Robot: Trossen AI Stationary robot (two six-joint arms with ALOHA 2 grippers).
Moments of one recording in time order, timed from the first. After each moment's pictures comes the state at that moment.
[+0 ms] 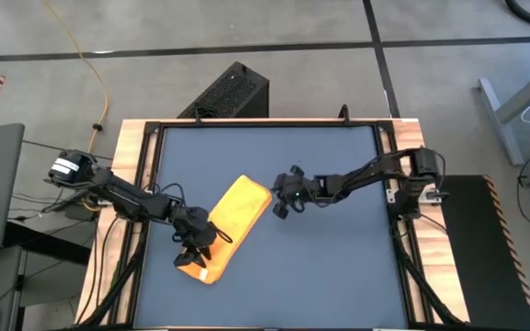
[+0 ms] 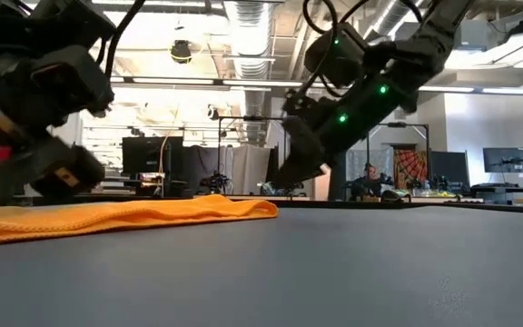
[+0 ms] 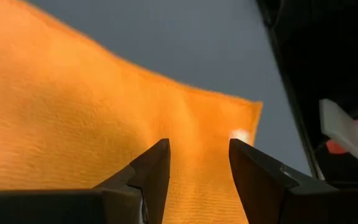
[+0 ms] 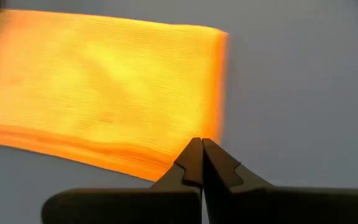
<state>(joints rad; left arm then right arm) -0.25 1.34 0.37 0.23 0.55 -0.37 -0.04 1.79 0.84 0.32 0.26 0.23</state>
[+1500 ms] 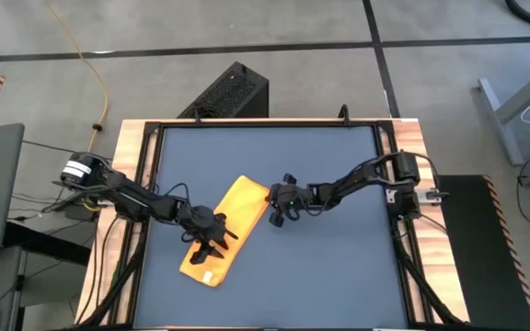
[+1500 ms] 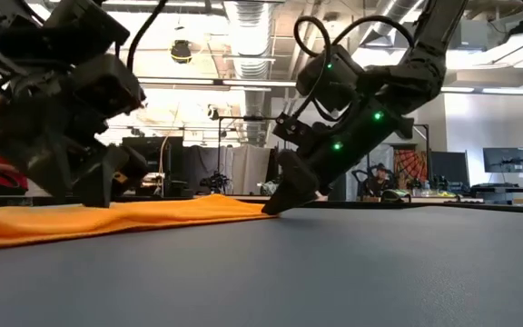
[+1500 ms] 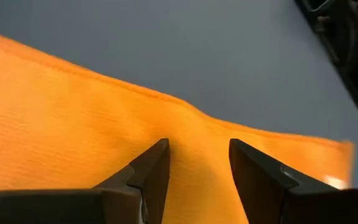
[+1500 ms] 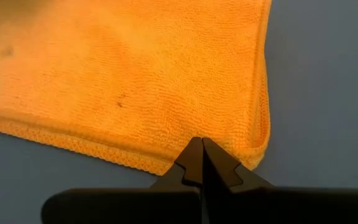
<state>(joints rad) -0.22 1.48 0.39 0.44 0.32 -0.23 -0.03 1.94 0.86 0.38 0.28 0.17</state>
